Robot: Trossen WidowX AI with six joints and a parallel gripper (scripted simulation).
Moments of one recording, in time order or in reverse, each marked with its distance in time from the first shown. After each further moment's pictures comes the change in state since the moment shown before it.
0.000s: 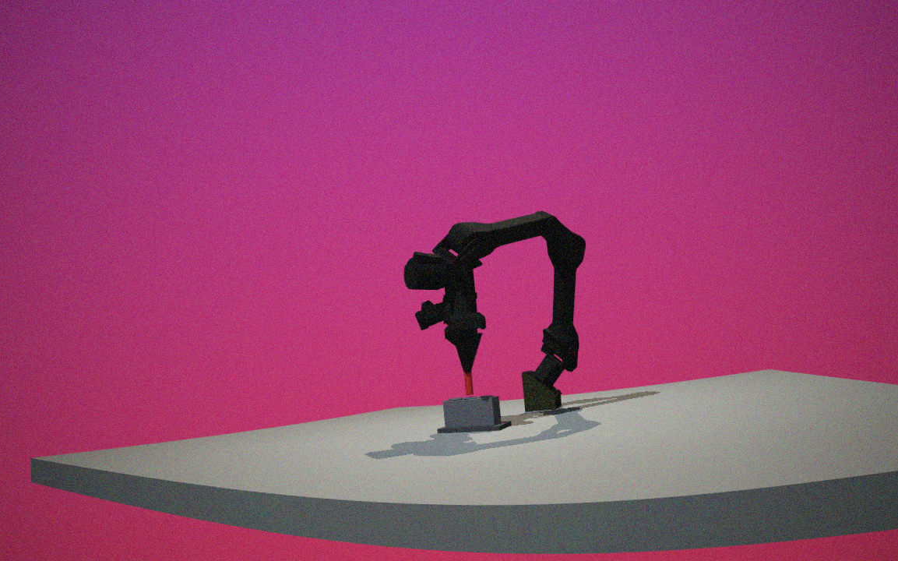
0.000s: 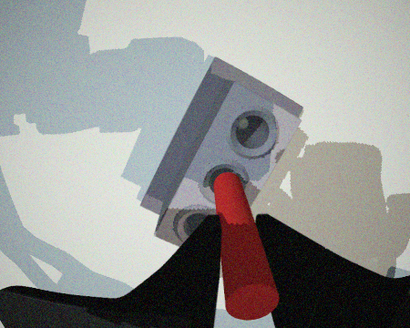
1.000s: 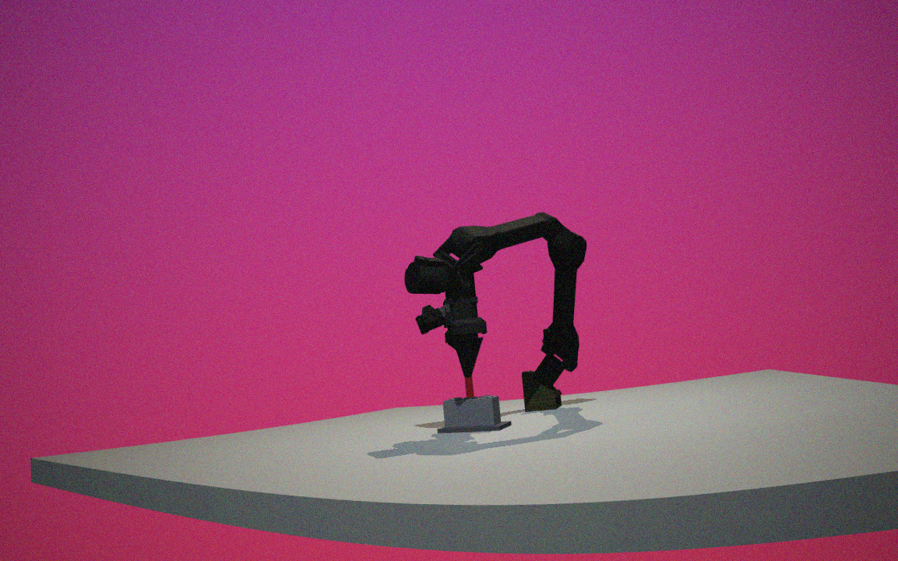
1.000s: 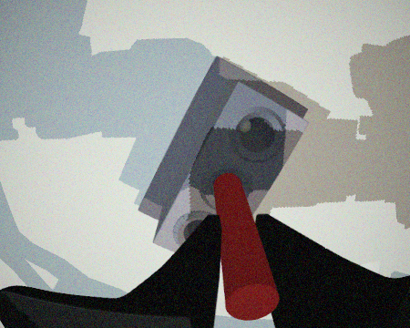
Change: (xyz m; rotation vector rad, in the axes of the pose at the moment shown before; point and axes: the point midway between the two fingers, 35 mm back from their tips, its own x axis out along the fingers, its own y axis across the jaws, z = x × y) arm 0.008 0.000 0.000 -0.004 -0.001 -0.001
